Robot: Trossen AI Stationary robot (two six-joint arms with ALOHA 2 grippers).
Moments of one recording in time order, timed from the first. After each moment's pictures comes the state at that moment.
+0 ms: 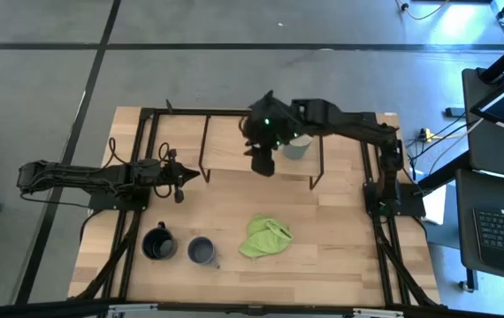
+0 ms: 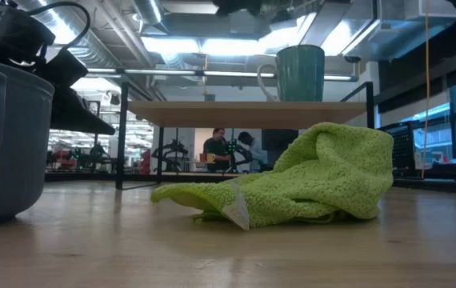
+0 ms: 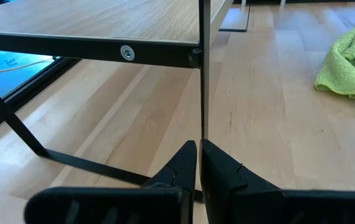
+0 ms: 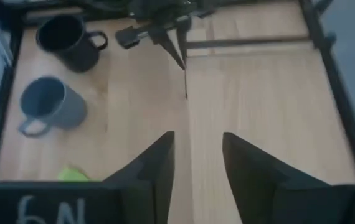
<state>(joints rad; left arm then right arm) 0.12 0.45 0.01 0.07 -0.19 0.01 -0.11 1.95 2.26 -1.15 -0.04 -0.02</state>
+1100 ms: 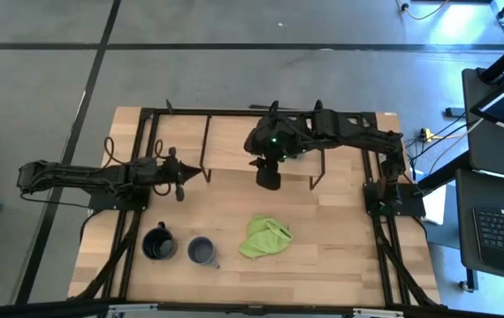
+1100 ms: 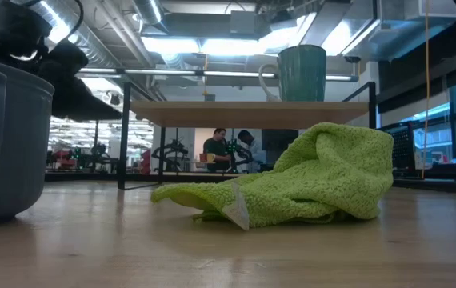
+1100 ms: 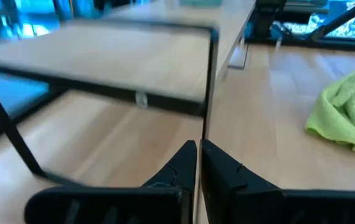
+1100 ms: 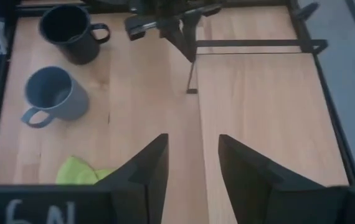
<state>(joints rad) 0.12 0.45 0.01 0.19 -0.20 -0.04 0.01 1.95 2.36 -1.27 0.09 0.07</state>
